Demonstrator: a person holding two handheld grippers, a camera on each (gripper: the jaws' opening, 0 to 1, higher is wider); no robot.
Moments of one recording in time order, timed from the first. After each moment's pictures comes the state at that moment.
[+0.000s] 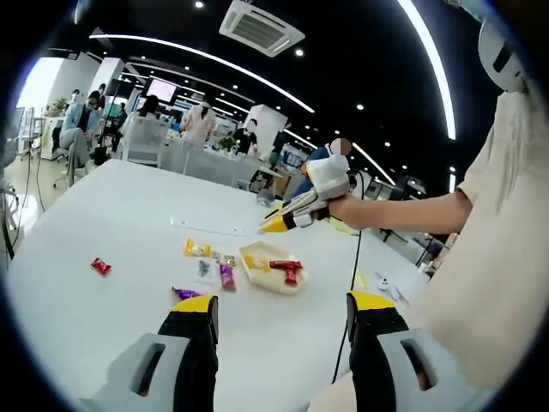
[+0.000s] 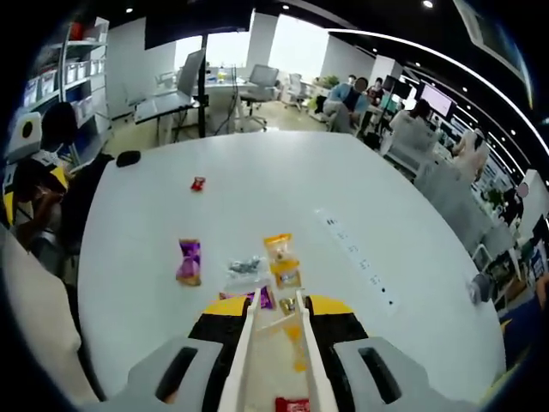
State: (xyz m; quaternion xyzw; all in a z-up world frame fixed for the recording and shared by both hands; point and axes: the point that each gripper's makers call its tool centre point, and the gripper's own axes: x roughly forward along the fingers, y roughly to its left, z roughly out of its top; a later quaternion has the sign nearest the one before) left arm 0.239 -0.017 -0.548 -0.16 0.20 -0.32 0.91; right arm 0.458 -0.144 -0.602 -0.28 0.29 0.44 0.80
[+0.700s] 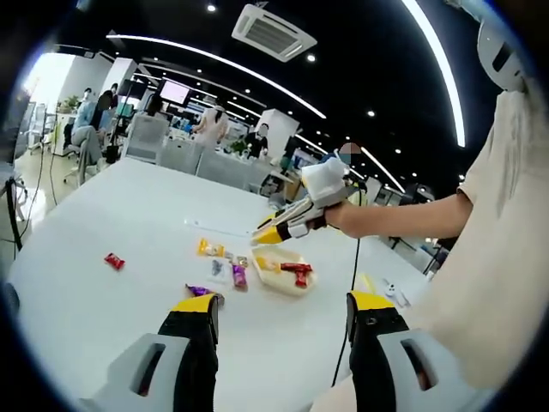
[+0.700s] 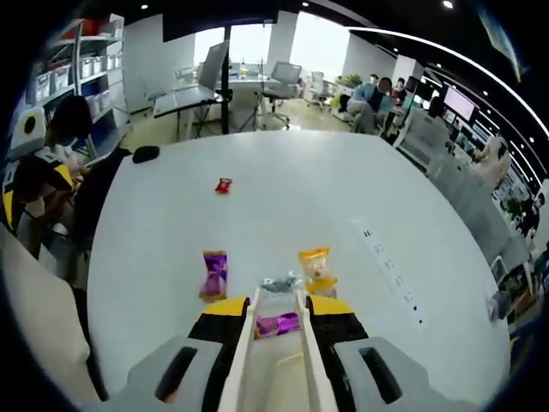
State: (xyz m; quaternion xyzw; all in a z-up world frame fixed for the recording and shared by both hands) left arm 0.235 0.004 -0.551 -0.18 0.19 -0.29 0.92; right arm 0.444 -0.094 -0.623 -0.28 0.30 0.48 0.77
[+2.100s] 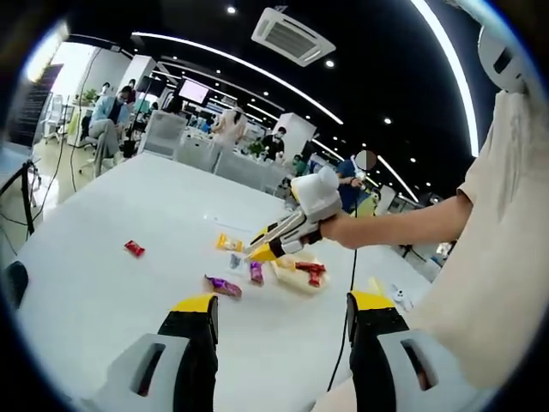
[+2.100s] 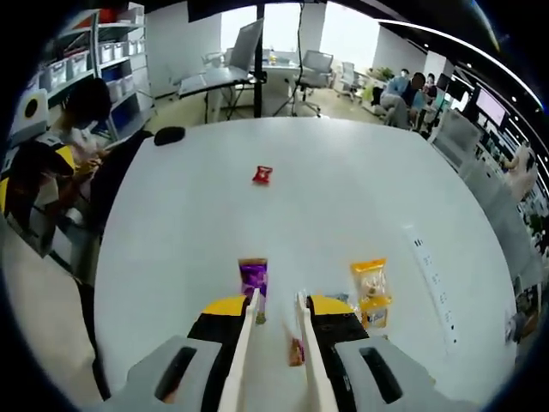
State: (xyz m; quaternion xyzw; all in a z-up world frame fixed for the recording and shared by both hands) left arm 0.226 0.033 -0.564 -0.20 0.20 -0.25 0.93; right arm 0.417 -0.036 -0.667 -0.30 0.33 0.53 0.72
